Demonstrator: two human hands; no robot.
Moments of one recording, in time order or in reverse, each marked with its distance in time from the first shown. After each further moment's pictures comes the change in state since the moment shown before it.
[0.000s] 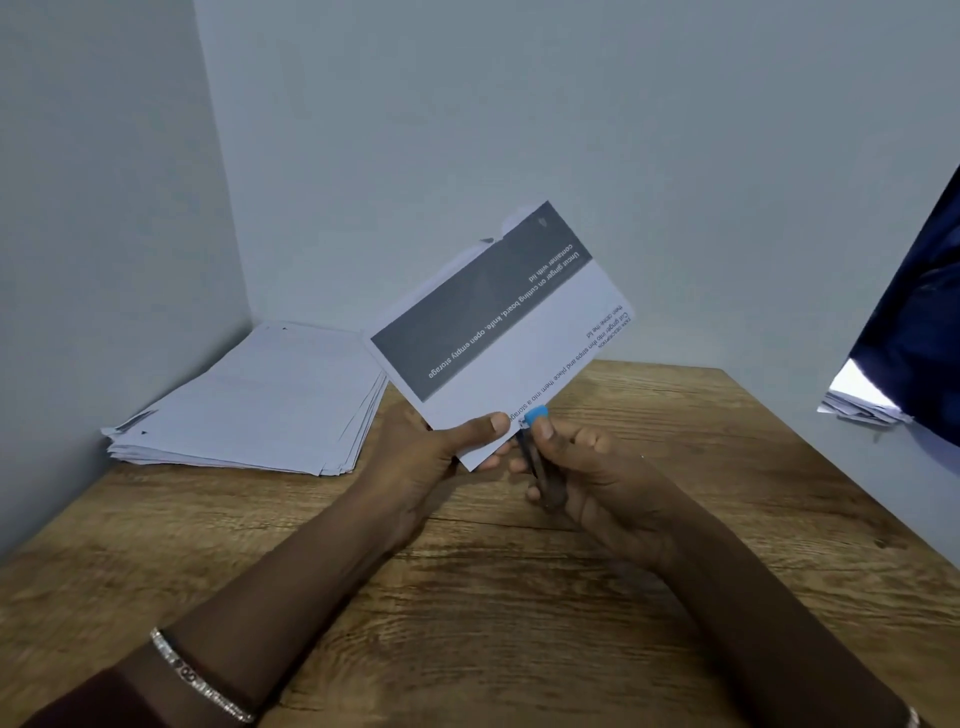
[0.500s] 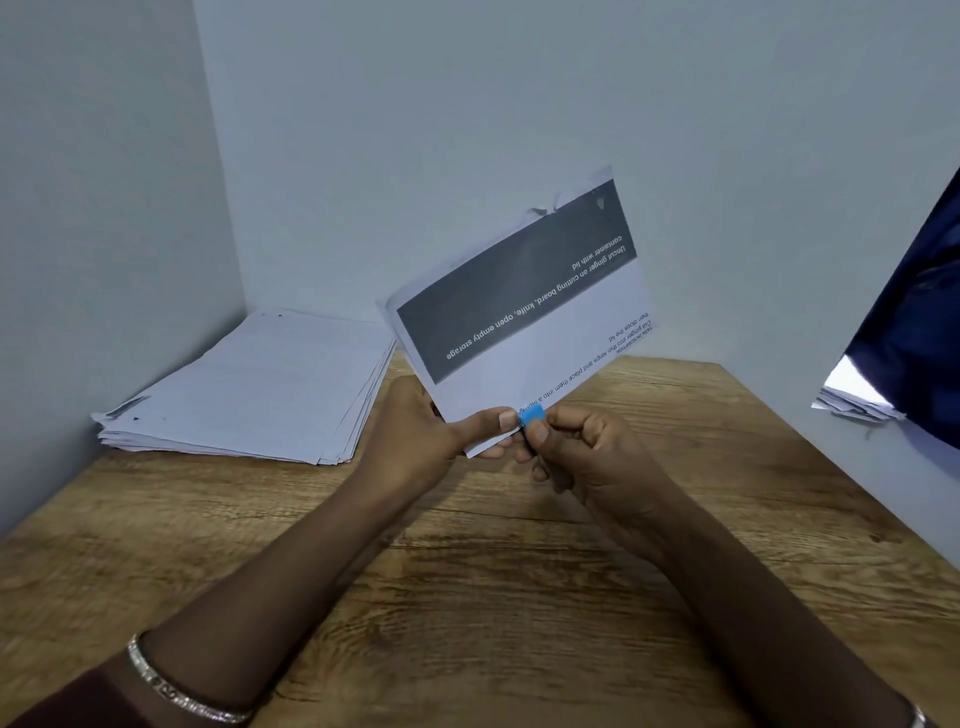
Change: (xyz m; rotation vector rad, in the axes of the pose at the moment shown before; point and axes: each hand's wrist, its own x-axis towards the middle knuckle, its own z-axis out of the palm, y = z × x) left_hand -0.006 0.016 0.003 0.413 -0.018 0.246; right_hand -0.001 0.001 0.004 -0.177 0.095 -0.164
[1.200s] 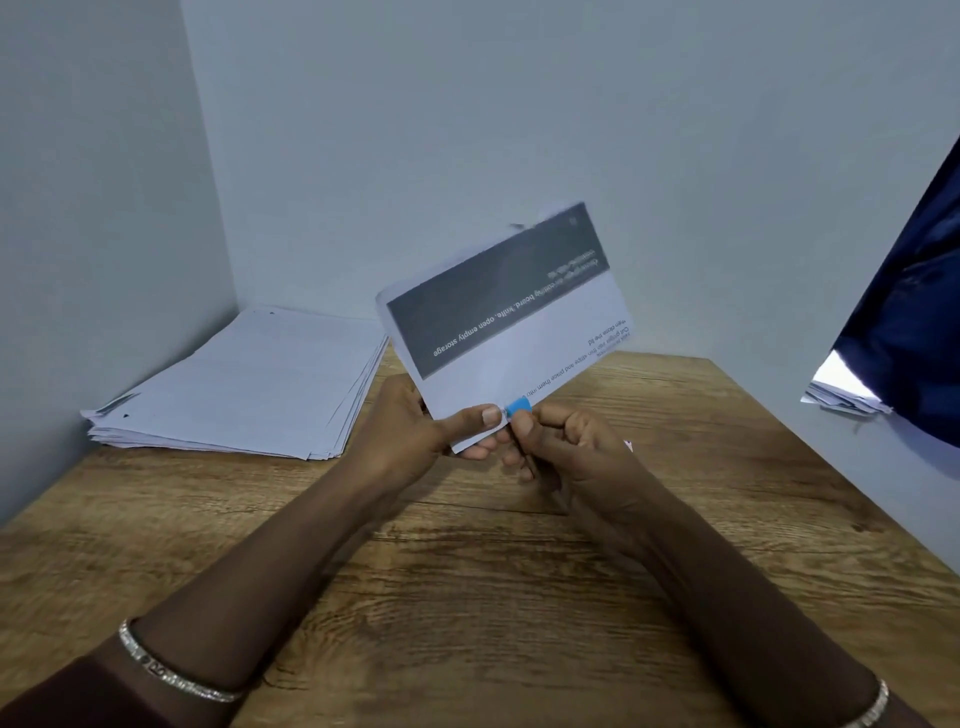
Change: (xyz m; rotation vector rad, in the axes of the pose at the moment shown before) left_hand 0.003 -0.003 -0.004 -0.110 -0.135 -0.091; right_hand 0.000 0.007 -0.003 -0.014 0.010 0.029
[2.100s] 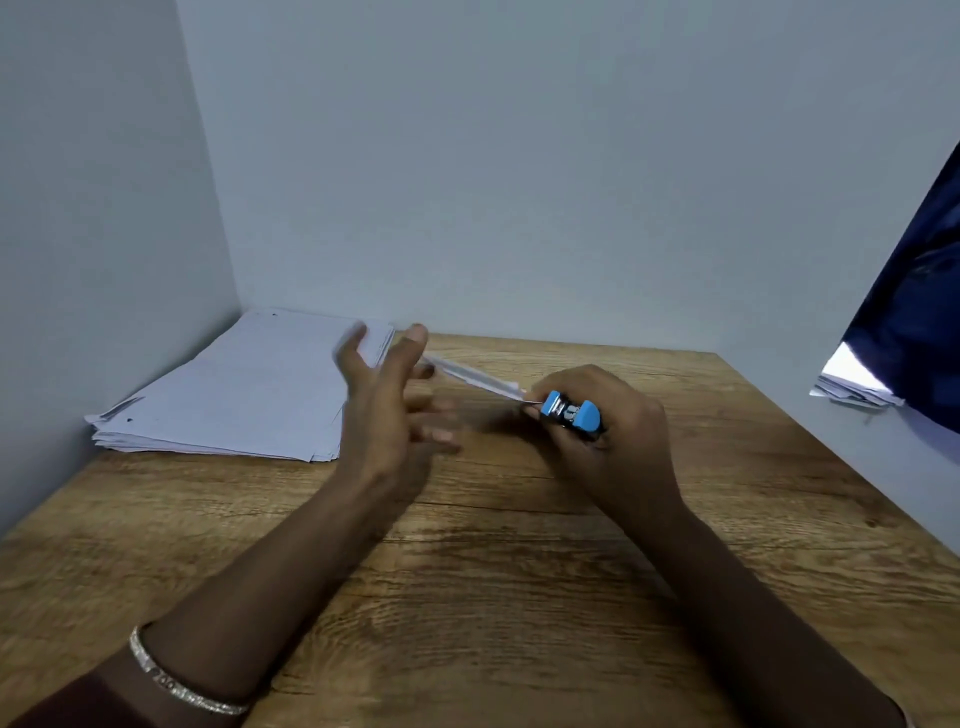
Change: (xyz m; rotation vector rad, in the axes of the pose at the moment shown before) left_hand 0.000 0.014 0.005 -0.214 0.414 -0.131; right_hand 0.001 -0.005 -0.012 -0.988 0.425 -0.777
